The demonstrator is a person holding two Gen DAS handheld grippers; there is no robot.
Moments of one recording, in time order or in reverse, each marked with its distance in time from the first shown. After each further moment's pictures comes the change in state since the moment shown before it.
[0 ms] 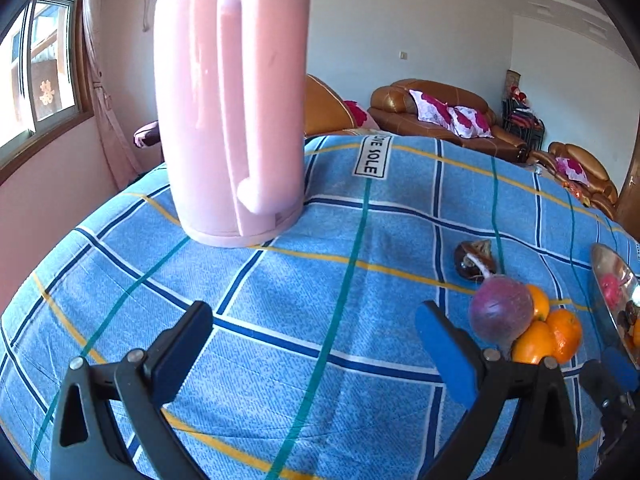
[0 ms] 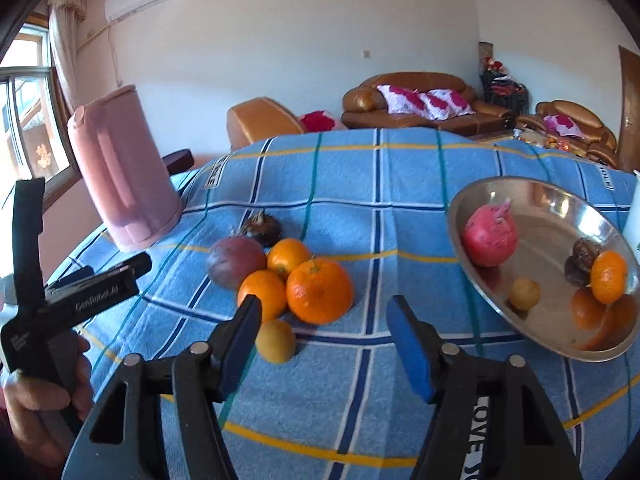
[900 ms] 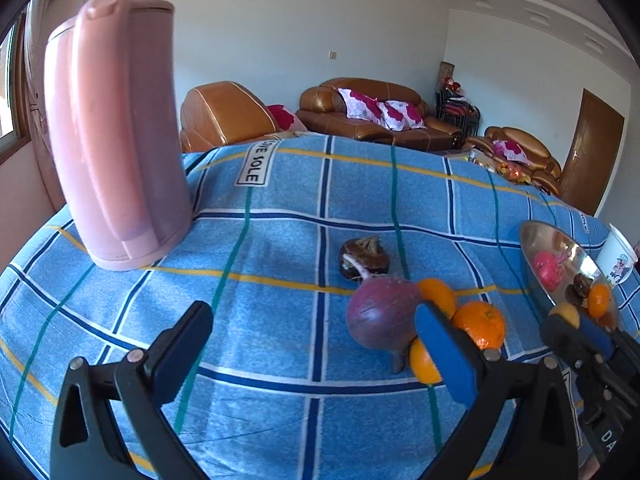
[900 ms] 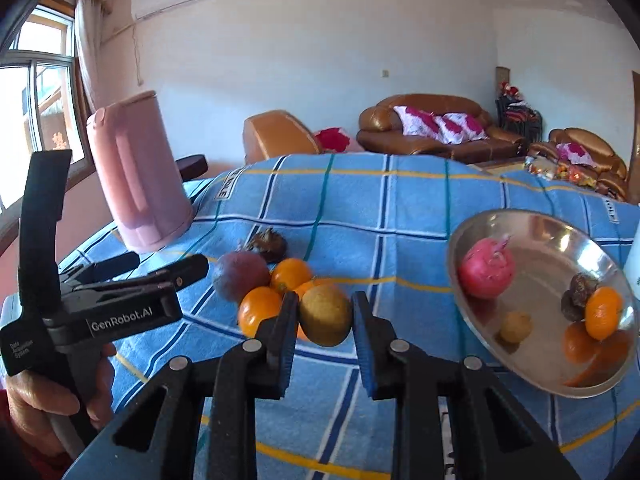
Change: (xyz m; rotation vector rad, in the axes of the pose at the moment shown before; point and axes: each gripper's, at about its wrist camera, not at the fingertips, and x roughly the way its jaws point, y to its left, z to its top) left arm -0.003 -0.067 0.007 0.112 0.006 -0.226; right arm -0.024 -0.017 0.004 -0.036 -0.160 -0.027
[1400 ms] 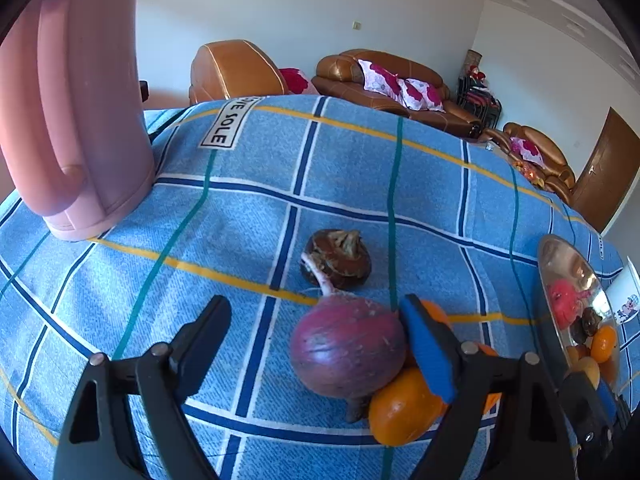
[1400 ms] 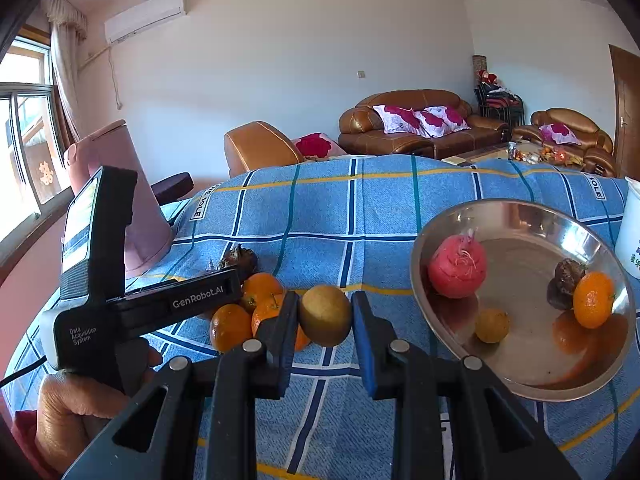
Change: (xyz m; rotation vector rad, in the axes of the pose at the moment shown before) left arm 0.045 -0.022 0.005 -0.125 0.117 0.000; right arm 0.007 -0.022 0.005 0.085 0.018 0.013
